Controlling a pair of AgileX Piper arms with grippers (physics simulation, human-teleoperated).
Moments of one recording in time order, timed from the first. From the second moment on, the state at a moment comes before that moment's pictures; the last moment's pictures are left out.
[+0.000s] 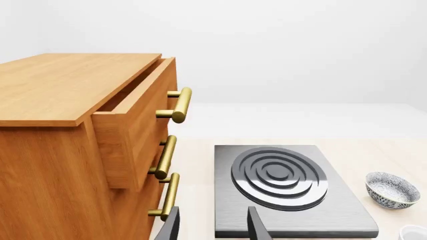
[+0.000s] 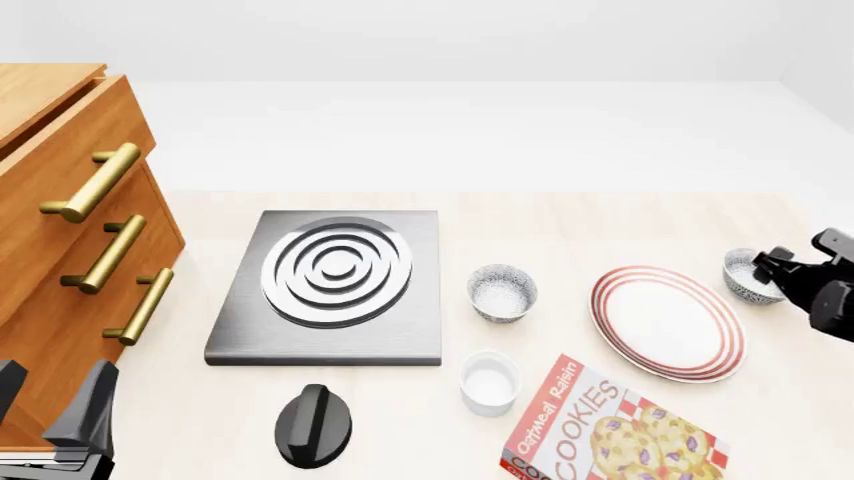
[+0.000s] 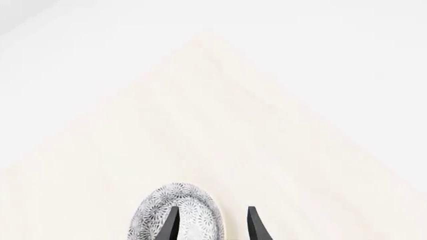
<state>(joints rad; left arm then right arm) 0.00 0.00 0.00 0.00 0.00 -0.51 2.06 -1.03 -0.40 0.25</state>
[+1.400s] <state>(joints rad) 0.00 0.00 0.00 0.00 0.00 -0.44 2.08 -1.06 -0.33 0.36</state>
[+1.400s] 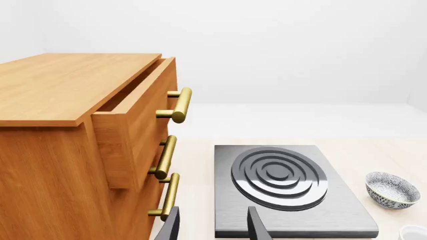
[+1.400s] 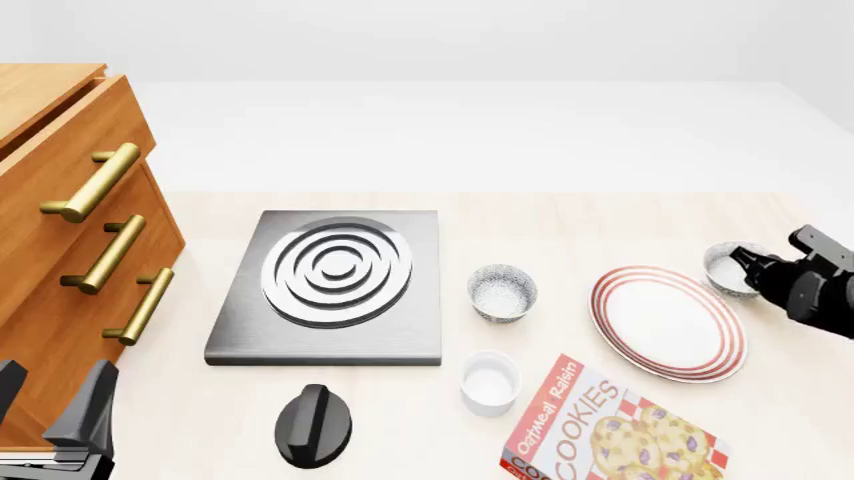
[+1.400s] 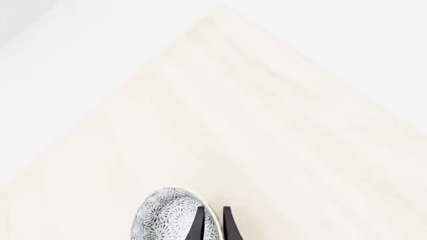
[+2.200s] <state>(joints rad) 0.00 0.00 0.00 0.00 0.00 -0.35 1.82 -0.93 -0.27 0.46</state>
